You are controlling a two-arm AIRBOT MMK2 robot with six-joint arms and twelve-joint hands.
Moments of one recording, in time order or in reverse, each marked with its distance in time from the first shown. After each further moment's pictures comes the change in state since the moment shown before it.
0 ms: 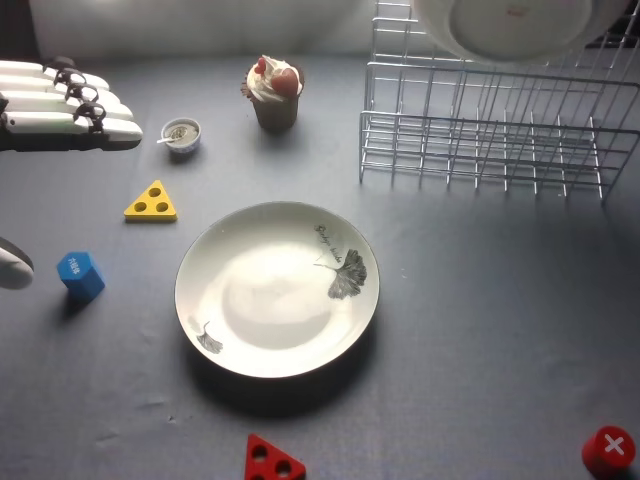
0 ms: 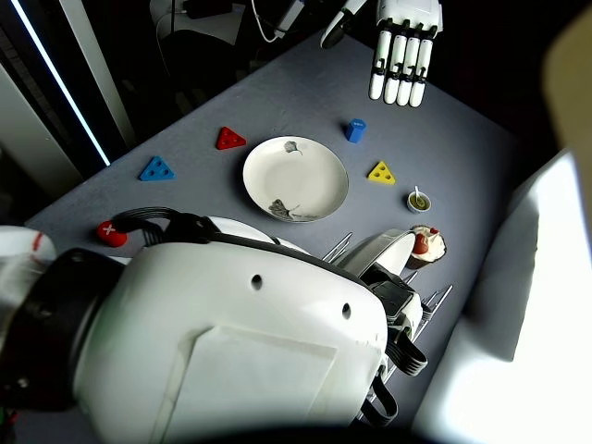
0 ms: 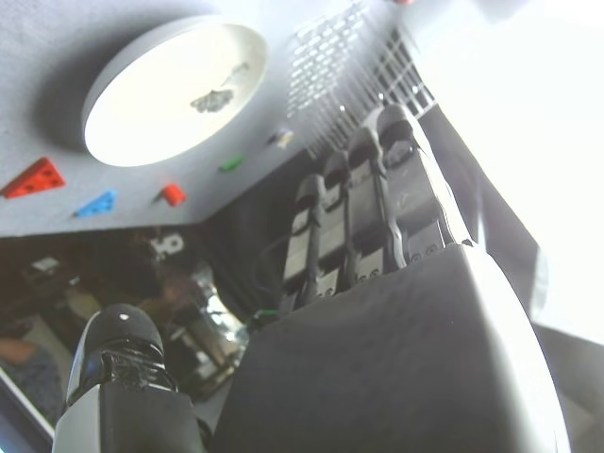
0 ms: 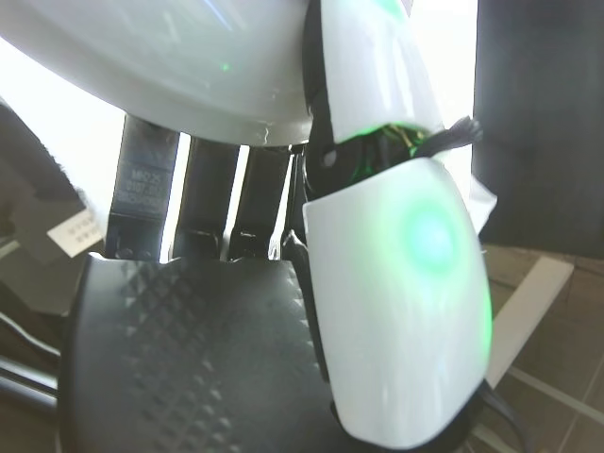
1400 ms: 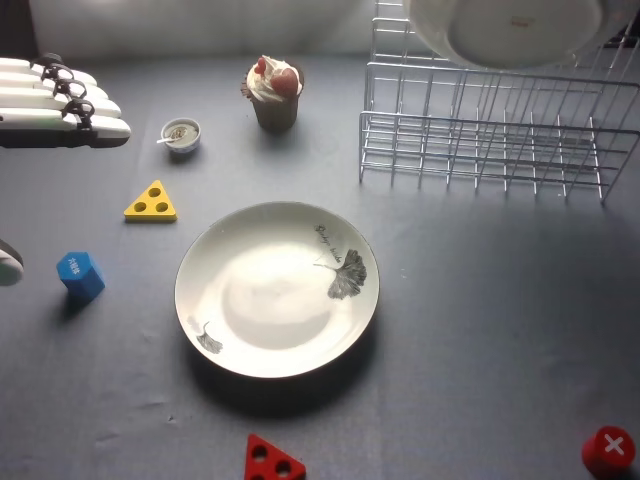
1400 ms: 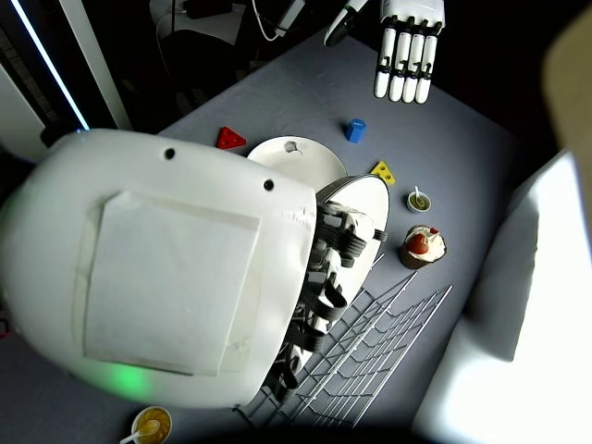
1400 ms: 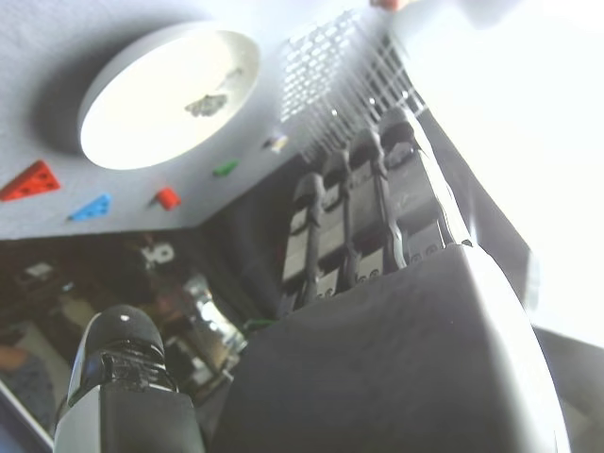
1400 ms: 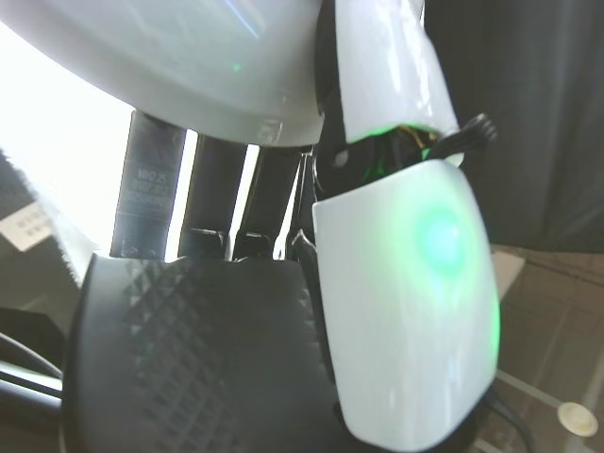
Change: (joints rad) left arm 0.010 0.015 0.000 -0.018 0.005 0.000; right arm 0.030 0.115 -0.167 0.046 0.005 -0.115
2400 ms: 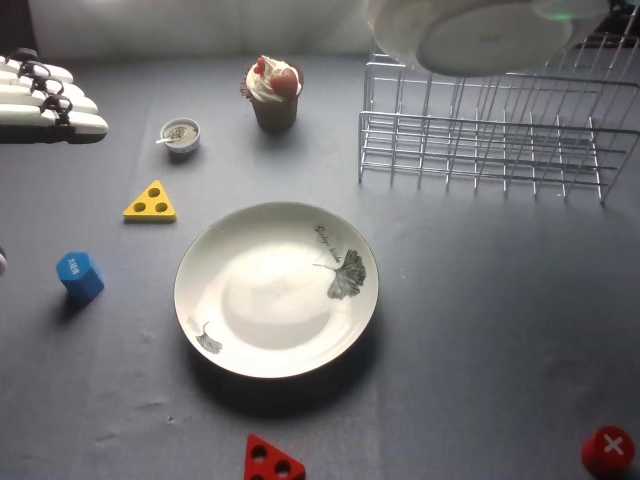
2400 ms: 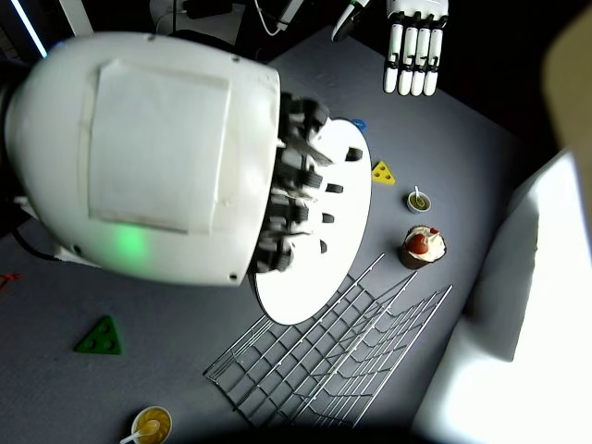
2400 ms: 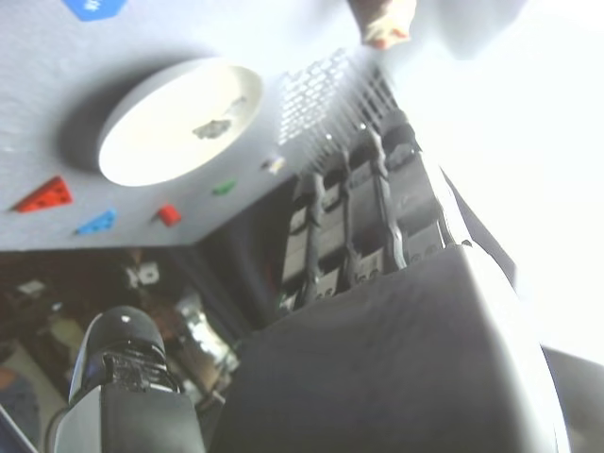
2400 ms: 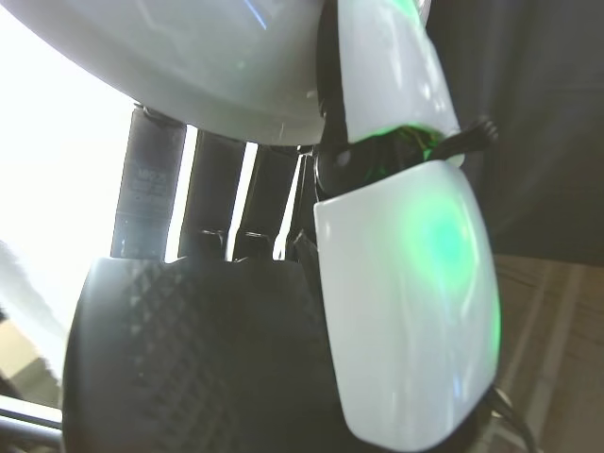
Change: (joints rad) left arm 0.036 0.026 0.000 -0.018 0.022 0.000; right arm -0.048 0.048 -0.149 -0.129 0.121 0.005
